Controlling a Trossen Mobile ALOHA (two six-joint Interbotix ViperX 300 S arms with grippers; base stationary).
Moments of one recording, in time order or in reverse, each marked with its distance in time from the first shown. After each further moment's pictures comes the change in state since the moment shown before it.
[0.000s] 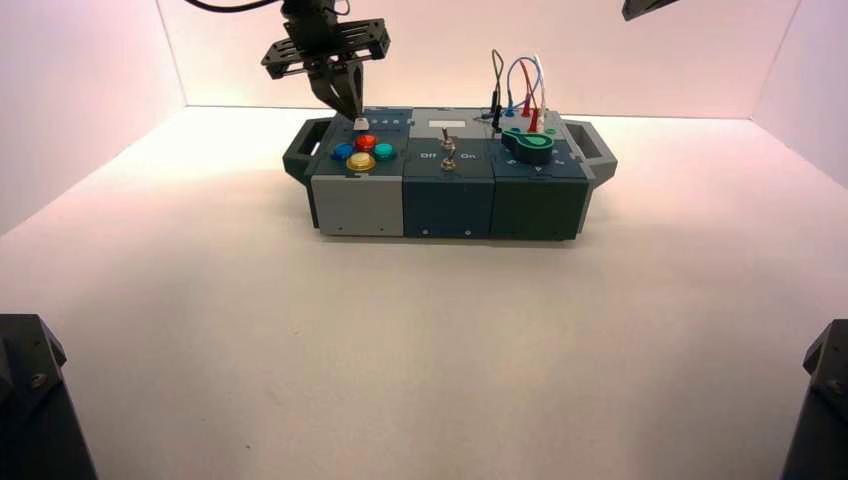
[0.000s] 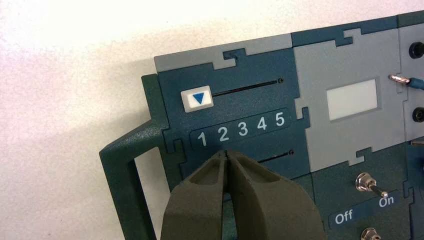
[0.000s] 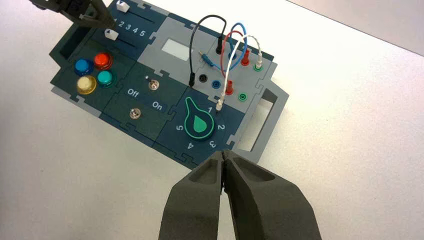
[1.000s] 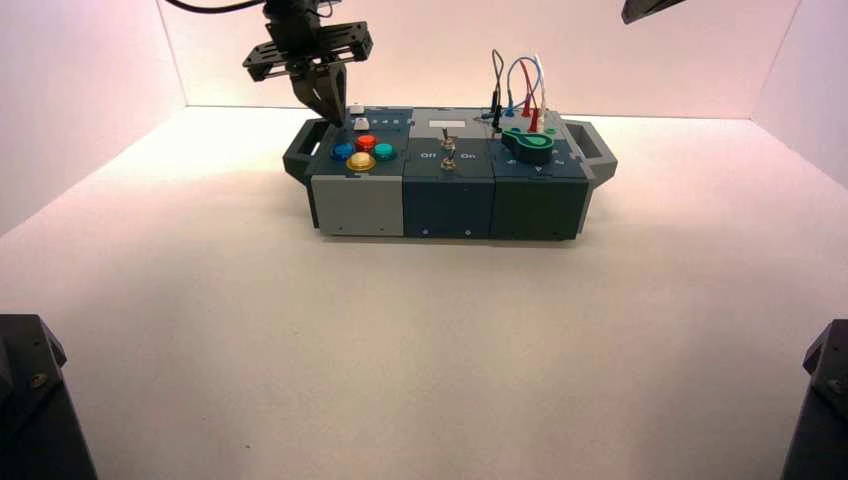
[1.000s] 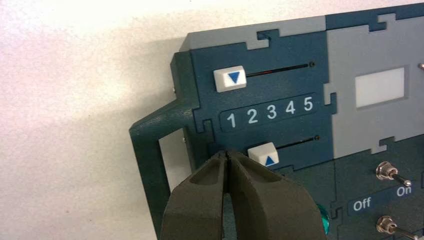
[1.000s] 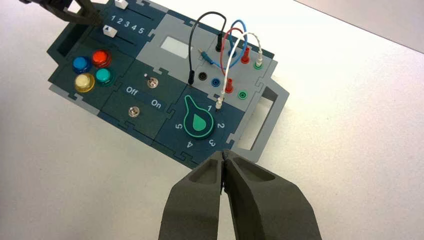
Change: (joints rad) left arm 0.040 -0.015 0.017 0.006 0.051 0.000; right arm 0.000 0.009 0.000 -0.003 0.000 0.000
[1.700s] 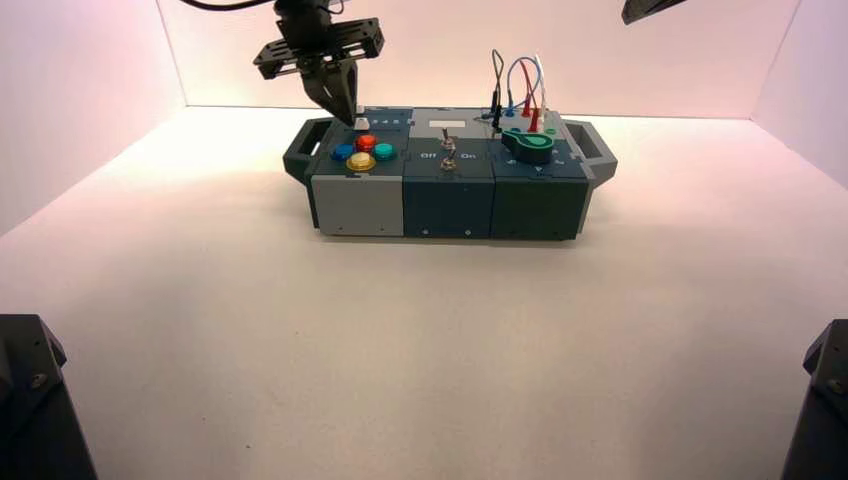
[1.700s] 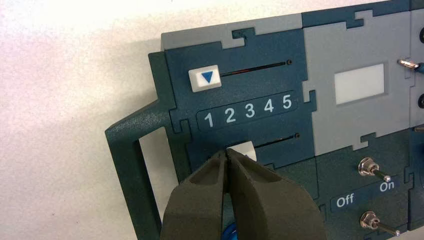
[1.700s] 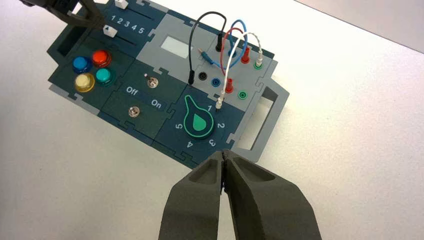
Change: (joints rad) left arm -0.026 0.002 -0.014 -0.006 0.009 -0.006; right arm 0.000 0.000 0.000 -0.002 0.000 0.000
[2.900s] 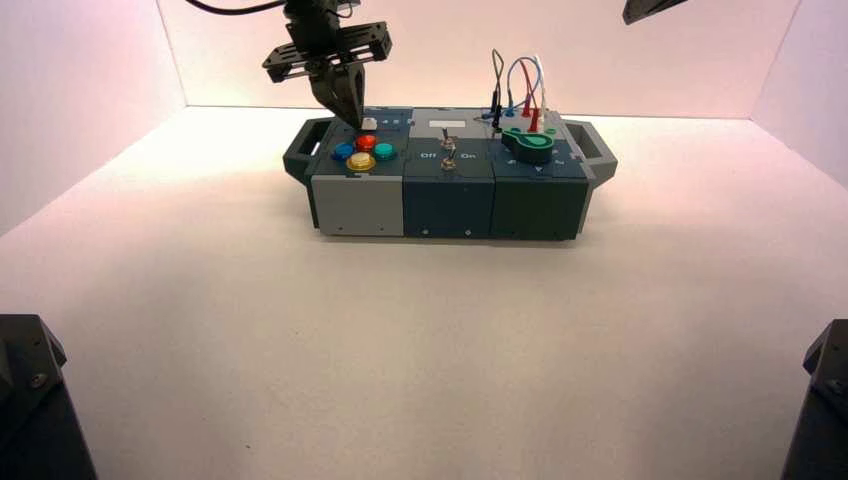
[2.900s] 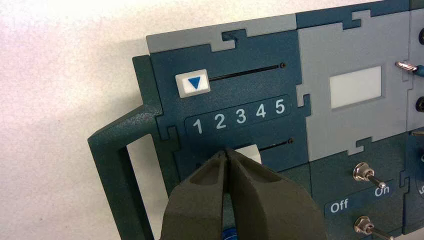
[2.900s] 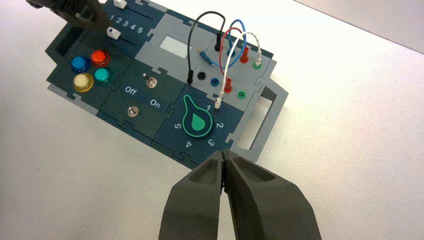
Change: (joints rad) left arm -0.015 0.031 -0.035 -0.002 0.029 -0.018; right arm -0.002 0.000 0.000 -0.003 0.000 0.000
